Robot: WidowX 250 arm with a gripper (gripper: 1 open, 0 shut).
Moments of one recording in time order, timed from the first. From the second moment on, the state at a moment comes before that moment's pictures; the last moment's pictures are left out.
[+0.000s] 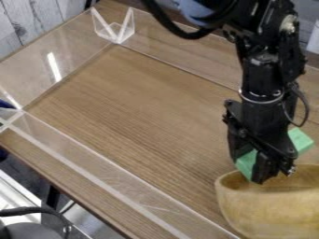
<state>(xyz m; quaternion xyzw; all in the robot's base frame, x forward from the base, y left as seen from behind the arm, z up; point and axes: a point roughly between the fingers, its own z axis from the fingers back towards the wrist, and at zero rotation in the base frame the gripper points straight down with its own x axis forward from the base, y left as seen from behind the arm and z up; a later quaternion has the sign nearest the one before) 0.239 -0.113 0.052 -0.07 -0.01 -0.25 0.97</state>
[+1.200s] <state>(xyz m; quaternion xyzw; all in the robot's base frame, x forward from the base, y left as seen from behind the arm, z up) 0.253 -0.113 0.029 -0.07 0.01 -0.24 0.97</state>
